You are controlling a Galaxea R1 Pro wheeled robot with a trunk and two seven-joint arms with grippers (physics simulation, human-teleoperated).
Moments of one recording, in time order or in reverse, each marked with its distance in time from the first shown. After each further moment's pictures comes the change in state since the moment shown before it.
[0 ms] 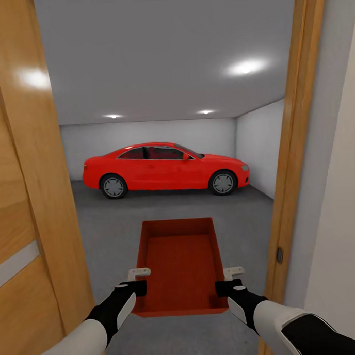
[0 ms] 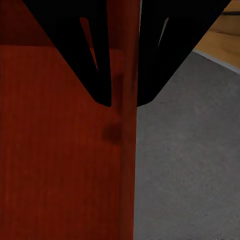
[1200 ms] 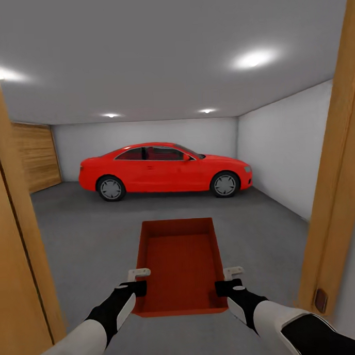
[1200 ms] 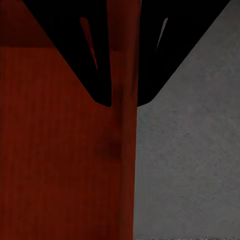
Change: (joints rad) left arm 0.000 0.004 -0.017 0.010 0.028 -0.019 -0.001; right arm 0.001 0.001 0.003 -0.001 0.005 -0.005 -0.007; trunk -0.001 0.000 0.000
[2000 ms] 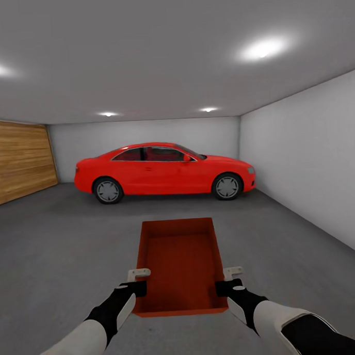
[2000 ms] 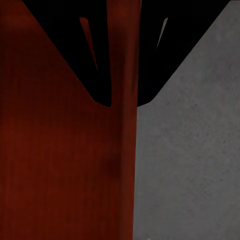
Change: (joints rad) left arm 0.000 0.000 -0.001 0.001 0.003 0.000 0.000; right arm 0.000 0.000 0.000 0.000 0.000 0.001 0.001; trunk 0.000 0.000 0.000
